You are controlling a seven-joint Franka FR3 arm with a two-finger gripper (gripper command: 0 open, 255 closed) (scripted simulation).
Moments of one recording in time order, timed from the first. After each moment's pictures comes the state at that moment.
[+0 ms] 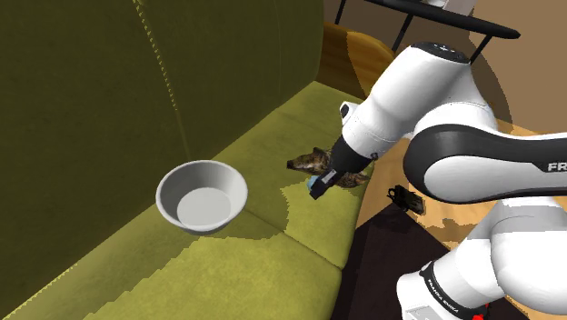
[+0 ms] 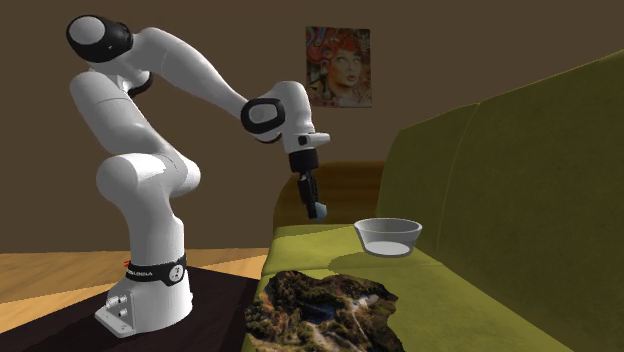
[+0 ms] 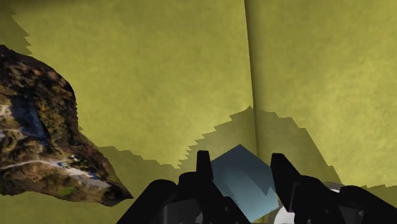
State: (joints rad) arm 0.24 -0.65 0.34 -2.80 0.20 2.35 0.18
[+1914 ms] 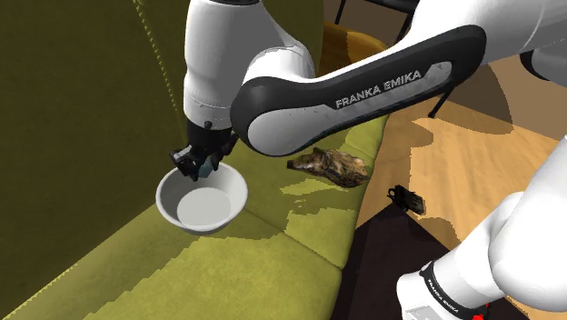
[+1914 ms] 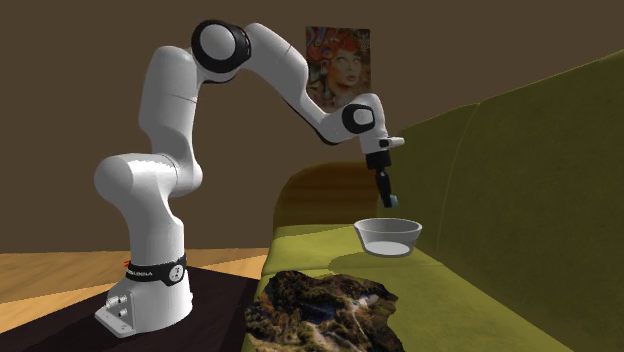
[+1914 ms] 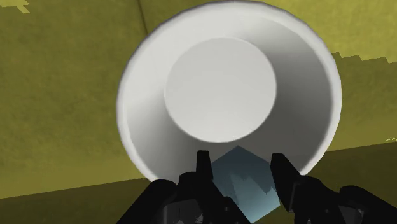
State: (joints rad) arm 0.17 0.22 0.58 -1.94 -0.29 2.28 0.68
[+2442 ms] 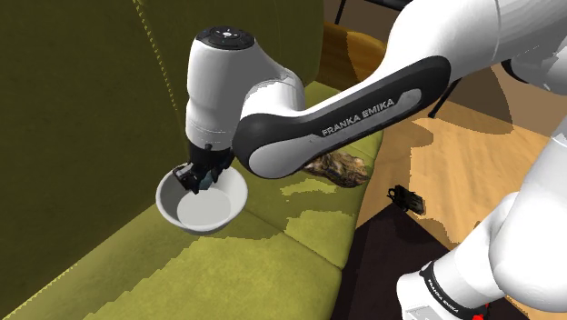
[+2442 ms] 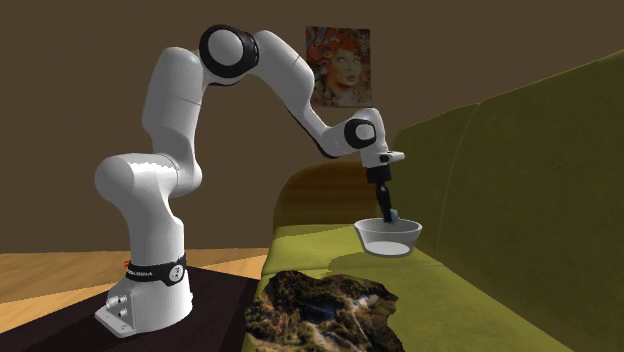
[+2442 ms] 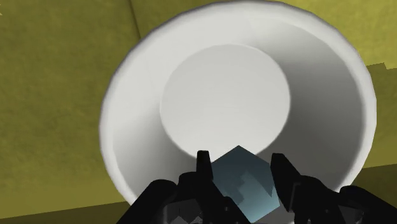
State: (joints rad) arm 0.19 0.28 0.56 -1.98 -0.36 2.37 0.73
